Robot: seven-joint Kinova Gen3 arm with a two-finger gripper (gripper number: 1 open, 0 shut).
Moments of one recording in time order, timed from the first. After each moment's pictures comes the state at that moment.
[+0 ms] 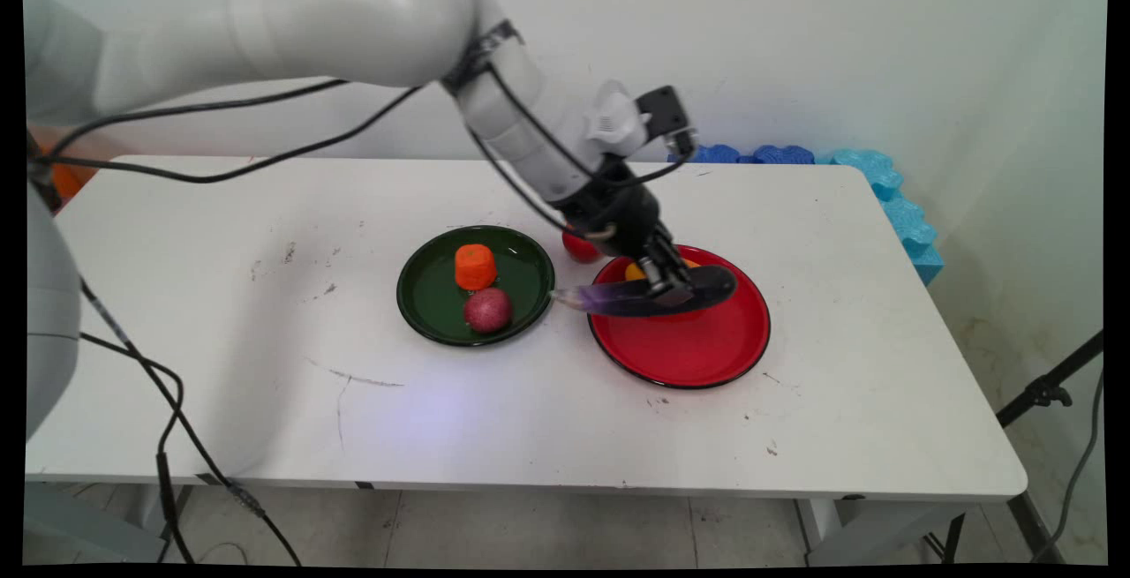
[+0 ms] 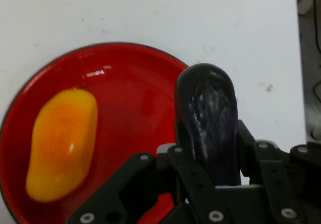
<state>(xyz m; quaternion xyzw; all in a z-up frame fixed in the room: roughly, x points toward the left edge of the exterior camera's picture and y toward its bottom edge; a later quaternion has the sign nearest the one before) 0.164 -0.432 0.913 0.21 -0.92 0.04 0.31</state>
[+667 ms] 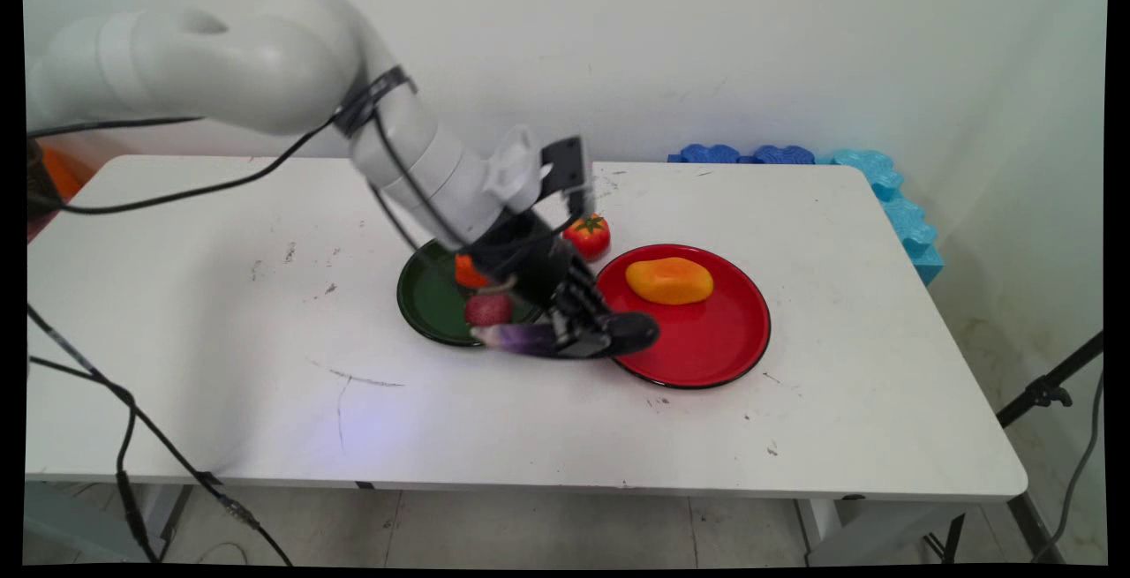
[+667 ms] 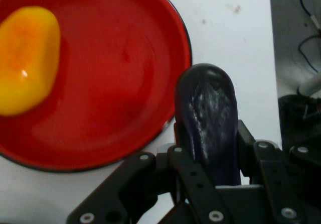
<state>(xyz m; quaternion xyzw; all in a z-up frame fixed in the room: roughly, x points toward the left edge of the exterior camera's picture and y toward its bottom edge) 0.226 -0.371 0.889 0.19 -0.93 0.03 0.30</state>
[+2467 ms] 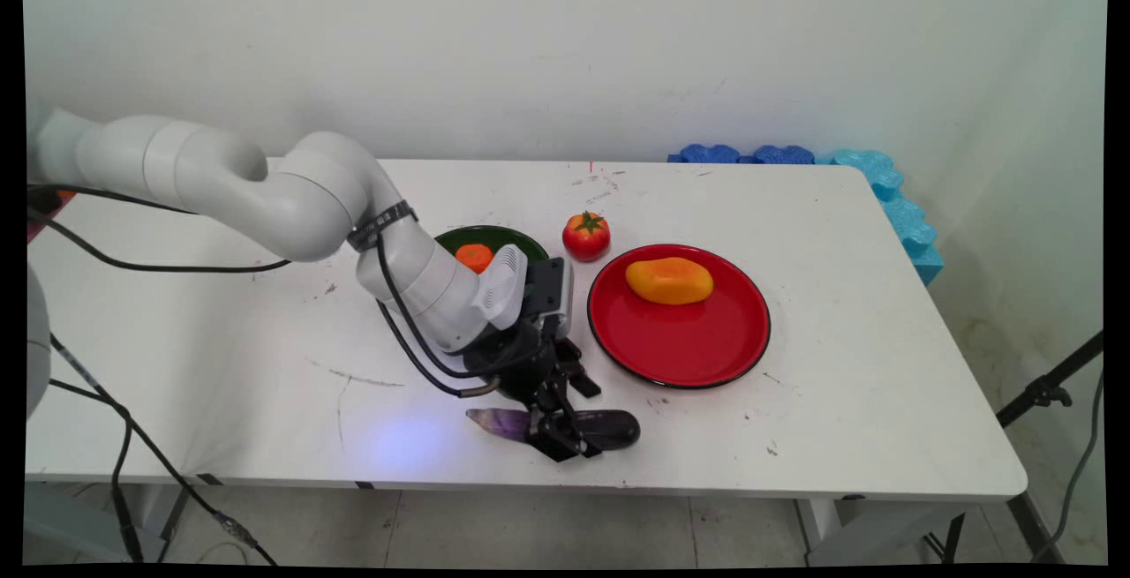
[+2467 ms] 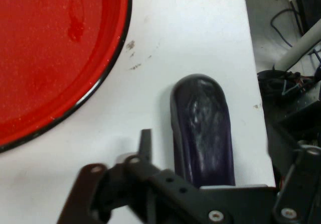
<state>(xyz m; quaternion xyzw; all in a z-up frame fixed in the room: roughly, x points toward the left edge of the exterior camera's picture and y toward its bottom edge) 0.231 -0.341 0.790 0.16 -0.94 0.00 0.31</state>
